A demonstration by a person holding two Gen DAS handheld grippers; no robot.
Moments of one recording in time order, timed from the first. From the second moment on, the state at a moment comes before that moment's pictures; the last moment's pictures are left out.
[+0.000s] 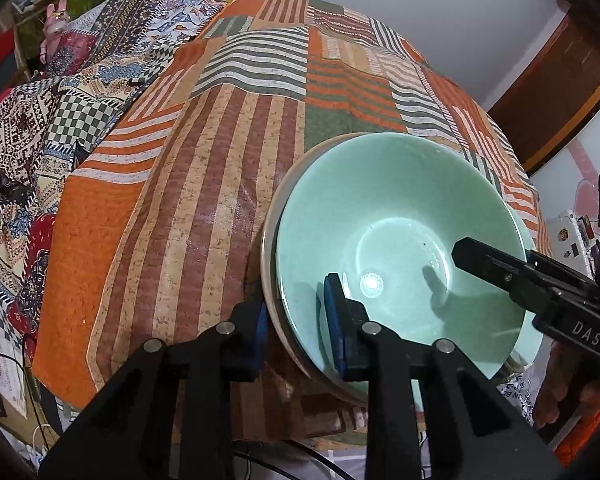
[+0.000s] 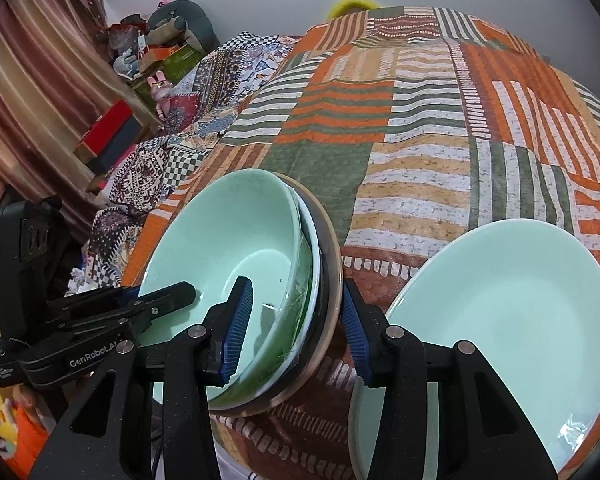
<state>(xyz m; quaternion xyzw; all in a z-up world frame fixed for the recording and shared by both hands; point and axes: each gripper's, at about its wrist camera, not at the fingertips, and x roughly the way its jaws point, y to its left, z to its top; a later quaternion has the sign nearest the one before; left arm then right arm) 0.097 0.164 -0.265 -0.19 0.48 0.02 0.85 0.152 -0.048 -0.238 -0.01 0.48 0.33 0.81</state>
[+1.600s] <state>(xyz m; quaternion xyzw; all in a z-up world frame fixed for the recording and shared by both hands) 0.065 0.066 -0.135 -0.12 0.39 -0.02 0.91 0.117 -0.143 -0.152 0.06 0.39 0.30 0.87</state>
